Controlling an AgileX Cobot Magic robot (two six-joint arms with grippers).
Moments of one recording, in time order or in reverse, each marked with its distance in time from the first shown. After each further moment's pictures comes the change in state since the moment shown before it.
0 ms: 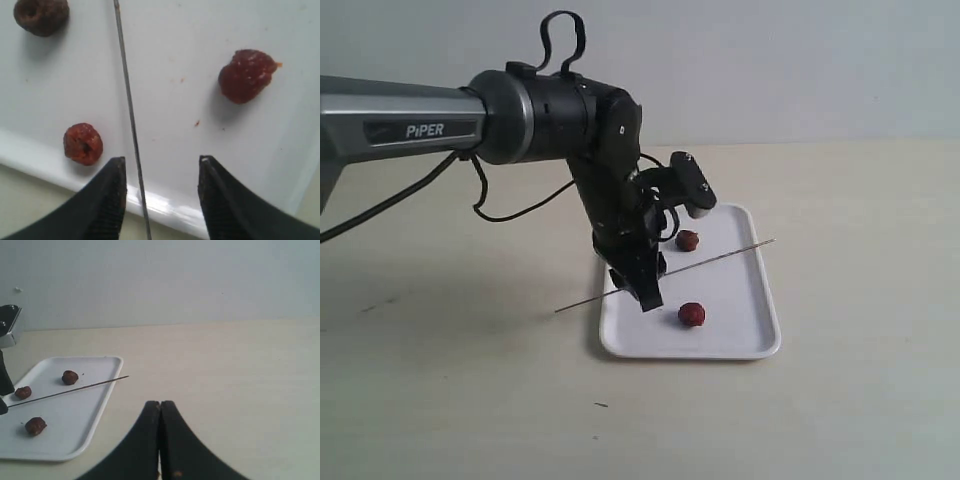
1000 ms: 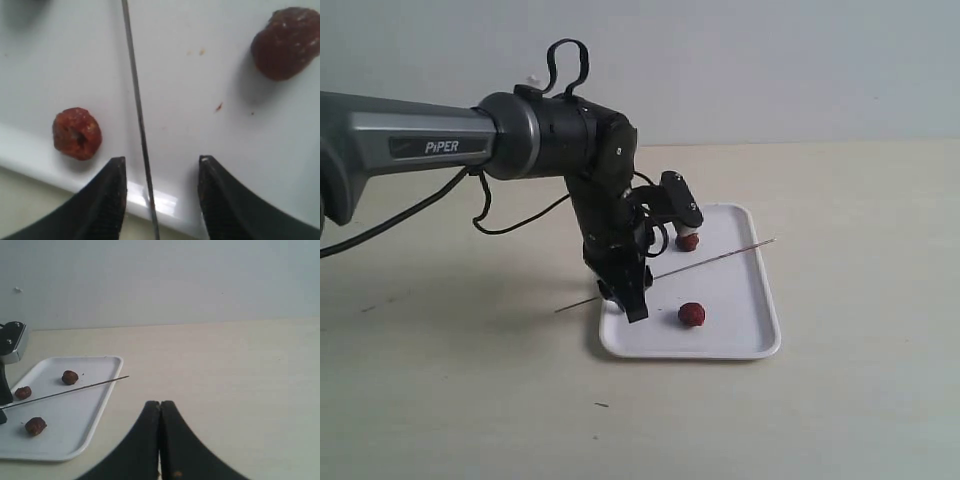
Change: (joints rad) left arm 0.018 0.055 0.000 0.033 -0.005 0.002; right arm 0.000 0.000 0.000 0.000 0.000 0.000
